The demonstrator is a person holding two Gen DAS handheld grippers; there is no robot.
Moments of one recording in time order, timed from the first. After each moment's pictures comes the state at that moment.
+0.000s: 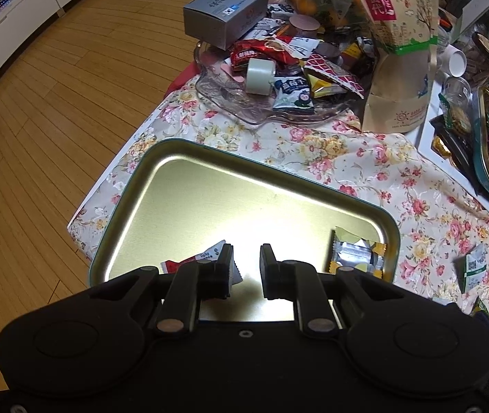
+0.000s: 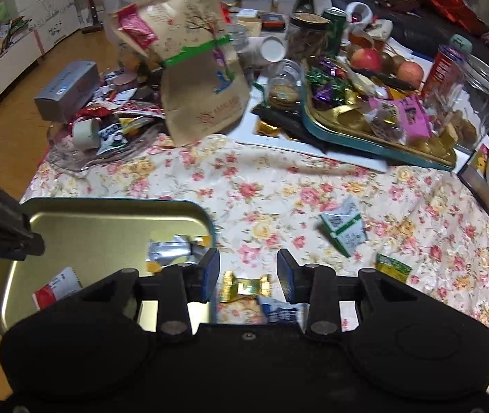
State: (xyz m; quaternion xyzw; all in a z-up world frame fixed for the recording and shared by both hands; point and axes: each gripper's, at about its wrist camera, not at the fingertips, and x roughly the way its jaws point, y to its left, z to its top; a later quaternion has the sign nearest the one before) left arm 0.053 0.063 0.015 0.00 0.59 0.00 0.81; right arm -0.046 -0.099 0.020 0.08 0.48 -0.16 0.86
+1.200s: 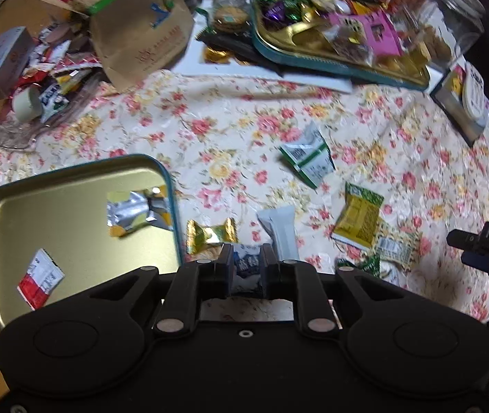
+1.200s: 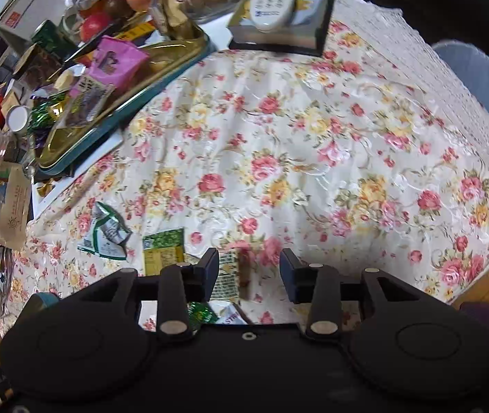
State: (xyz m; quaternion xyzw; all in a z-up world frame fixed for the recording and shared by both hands) left arm -0.022 -0.118 0.004 0.14 0.61 -0.23 0.75; right arm -0.181 -0.357 -0.029 0.39 0.49 -0.33 0.70
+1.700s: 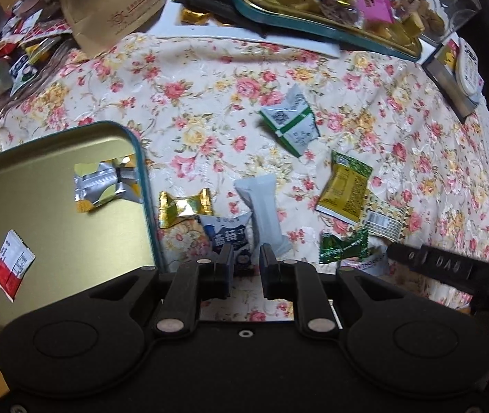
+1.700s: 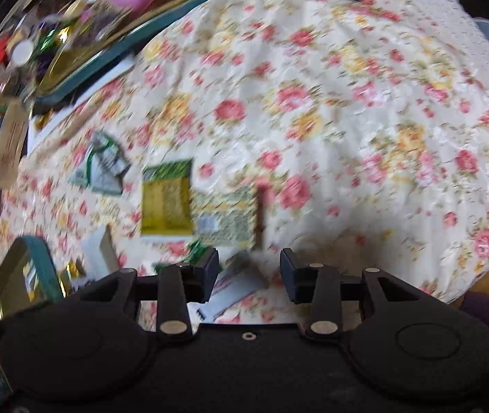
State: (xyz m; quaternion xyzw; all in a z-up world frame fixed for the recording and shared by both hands) left arm -0.021 -0.118 -0.014 0.12 0.65 -0.24 0.71; right arm -0.167 -0.311 -0.067 0.37 0.55 -0.27 0.70
